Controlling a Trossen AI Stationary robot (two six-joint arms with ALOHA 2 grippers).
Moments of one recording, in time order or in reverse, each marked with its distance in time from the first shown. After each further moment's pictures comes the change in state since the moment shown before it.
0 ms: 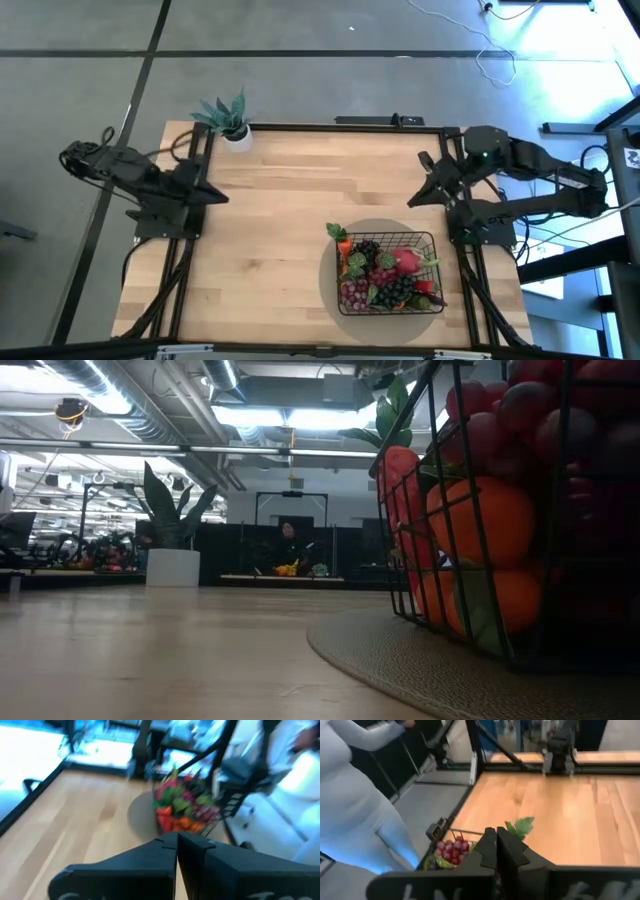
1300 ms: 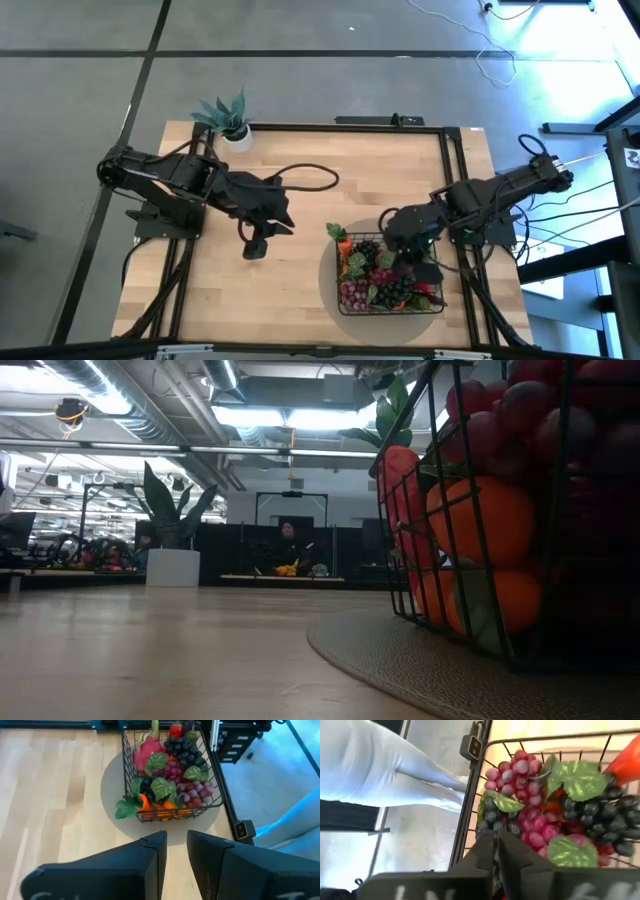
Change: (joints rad) left arm 0.115 0.864 0.712 -0.242 0.244 0.050; right arm 0.506 0.460 0.108 -0.120 0.167 0.417
